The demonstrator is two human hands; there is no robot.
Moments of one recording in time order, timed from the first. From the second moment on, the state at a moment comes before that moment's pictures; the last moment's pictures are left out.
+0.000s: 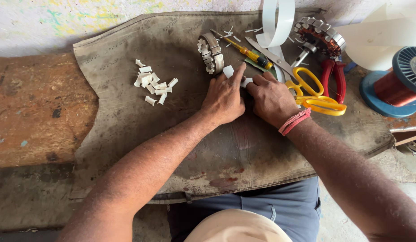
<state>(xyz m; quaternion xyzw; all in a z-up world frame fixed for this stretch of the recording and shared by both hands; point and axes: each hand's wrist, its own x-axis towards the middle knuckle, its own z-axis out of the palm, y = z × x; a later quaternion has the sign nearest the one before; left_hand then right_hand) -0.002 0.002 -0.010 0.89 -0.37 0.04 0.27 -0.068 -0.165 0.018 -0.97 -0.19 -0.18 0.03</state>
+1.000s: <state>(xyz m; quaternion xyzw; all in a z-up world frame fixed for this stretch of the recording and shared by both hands) 0.000 -0.024 -0.008 0.85 -0.38 0.21 0.29 -0.086 -0.163 0.017 -0.91 -0.10 -0.34 0.20</state>
